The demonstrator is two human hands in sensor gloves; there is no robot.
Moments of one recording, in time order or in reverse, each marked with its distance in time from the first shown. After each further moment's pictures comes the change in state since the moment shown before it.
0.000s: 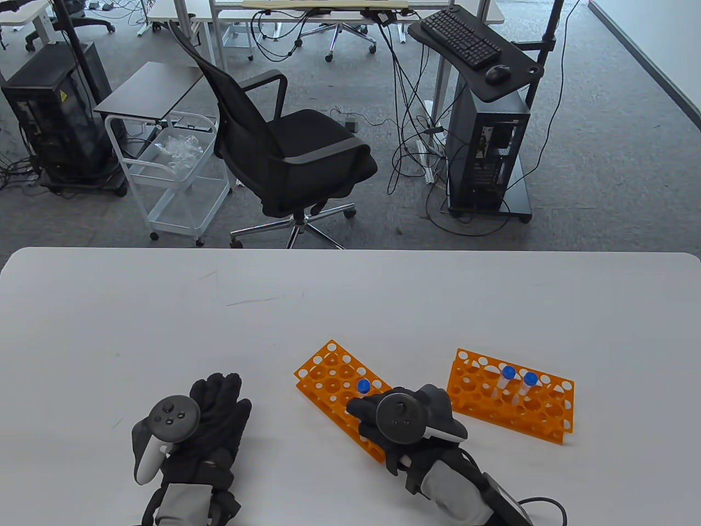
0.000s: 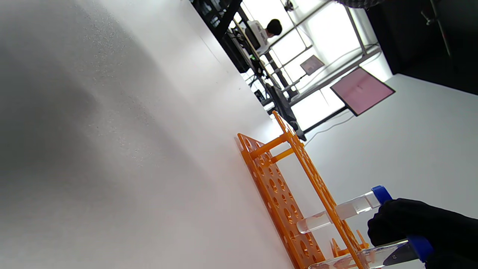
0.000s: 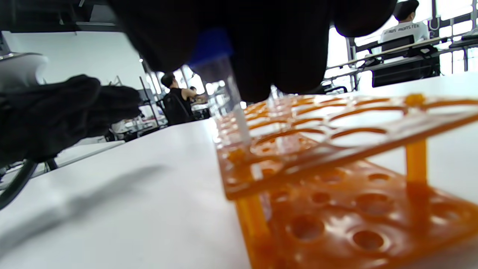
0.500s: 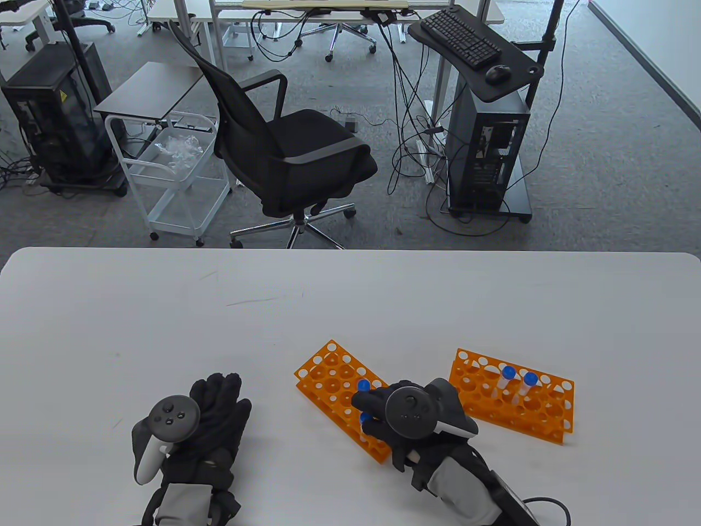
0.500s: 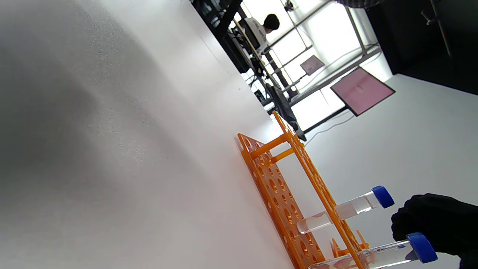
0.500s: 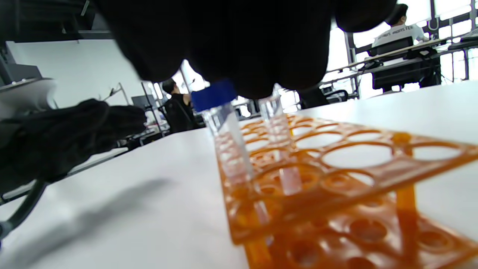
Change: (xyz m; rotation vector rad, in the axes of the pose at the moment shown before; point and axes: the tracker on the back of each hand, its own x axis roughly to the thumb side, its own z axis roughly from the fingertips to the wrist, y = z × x) left_hand 0.000 0.000 0.000 0.000 0.000 0.000; right_hand 0.000 -0.018 0.004 -0.006 0.000 -0.021
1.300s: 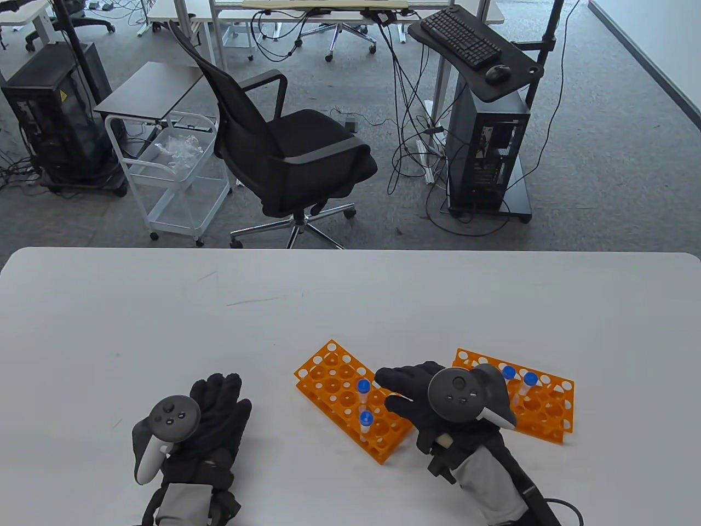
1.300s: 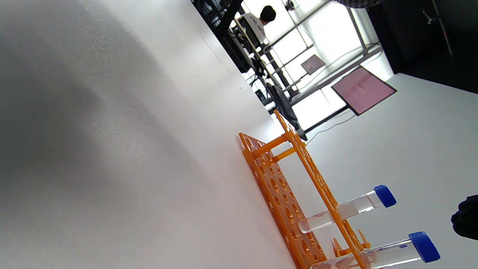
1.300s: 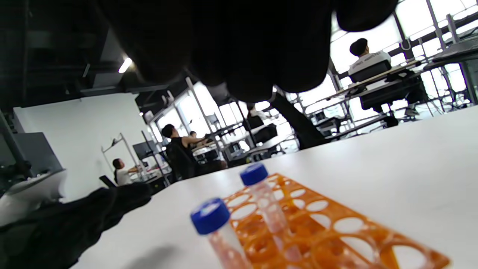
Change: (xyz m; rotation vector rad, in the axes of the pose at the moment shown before) left_hand 0.000 -0.001 0.000 -0.001 0.003 -0.002; right_hand -0.013 -0.057 0.020 -0.152 0.018 -0.124
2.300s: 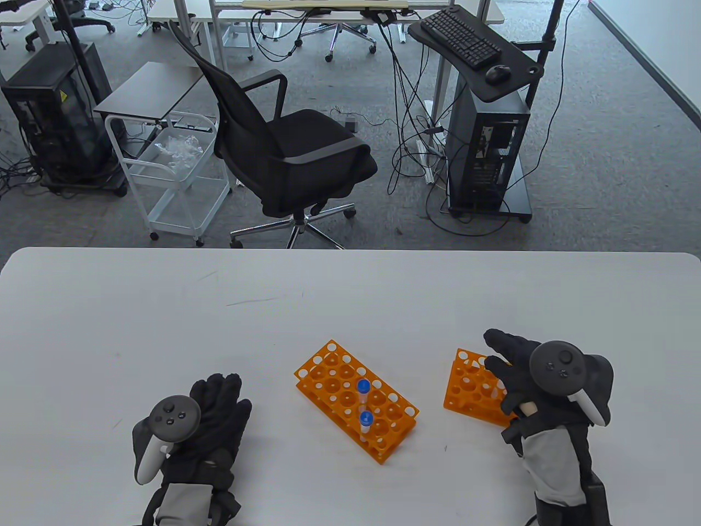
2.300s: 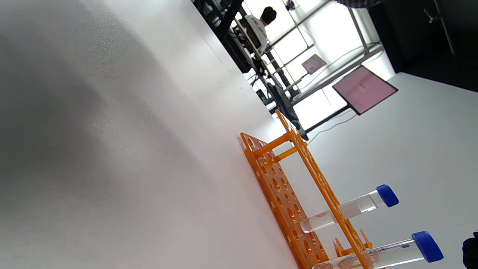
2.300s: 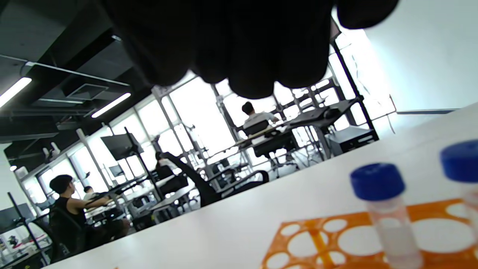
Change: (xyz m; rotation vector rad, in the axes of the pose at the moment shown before) left_hand 0.000 0.000 0.000 0.000 0.004 -0.004; right_hand -0.088 -0.087 0.052 -0.255 0.378 0.072
